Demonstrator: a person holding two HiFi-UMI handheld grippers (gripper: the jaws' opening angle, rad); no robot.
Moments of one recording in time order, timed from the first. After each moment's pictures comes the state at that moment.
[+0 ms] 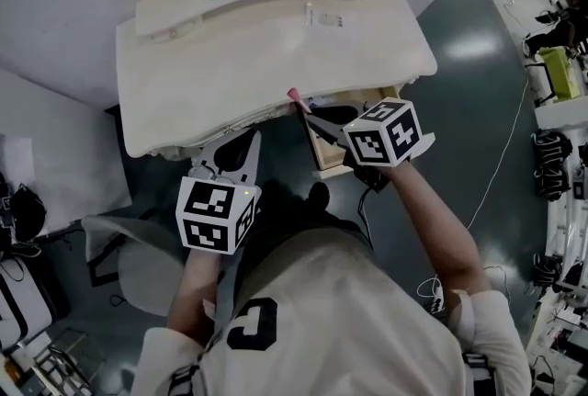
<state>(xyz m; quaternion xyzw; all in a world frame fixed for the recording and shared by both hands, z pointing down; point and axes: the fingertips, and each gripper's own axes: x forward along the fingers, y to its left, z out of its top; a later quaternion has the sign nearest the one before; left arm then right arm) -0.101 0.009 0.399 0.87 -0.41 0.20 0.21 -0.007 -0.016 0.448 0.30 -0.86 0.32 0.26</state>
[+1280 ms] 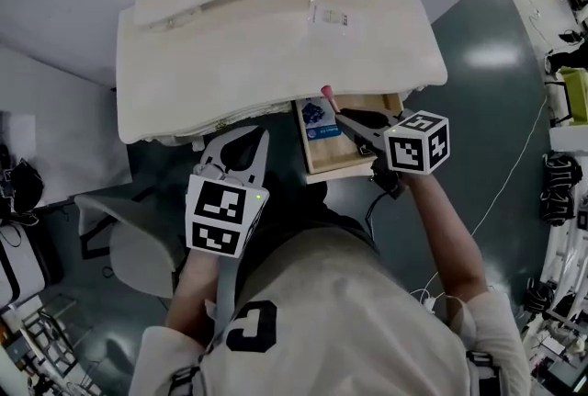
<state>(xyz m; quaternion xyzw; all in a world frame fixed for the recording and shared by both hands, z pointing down) -0.039 0.000 0.400 0.85 -0.42 0.26 0.18 0.090 -0.030 0.462 0.29 -0.87 0.36 0.19</state>
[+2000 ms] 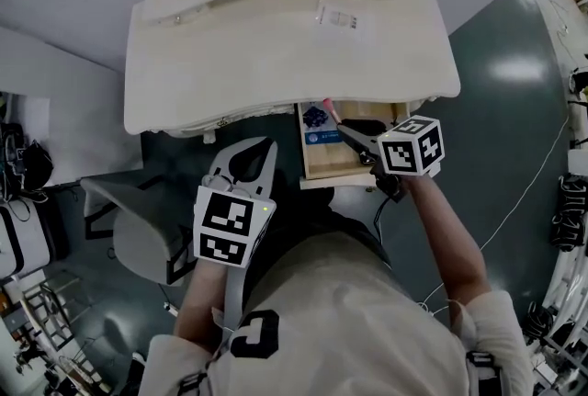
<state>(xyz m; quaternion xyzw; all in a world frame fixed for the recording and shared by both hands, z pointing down) 0.001 0.007 0.414 0.82 -0.45 0.28 0.20 0.114 -0.033 0.513 0.22 -0.87 0.39 0.23</state>
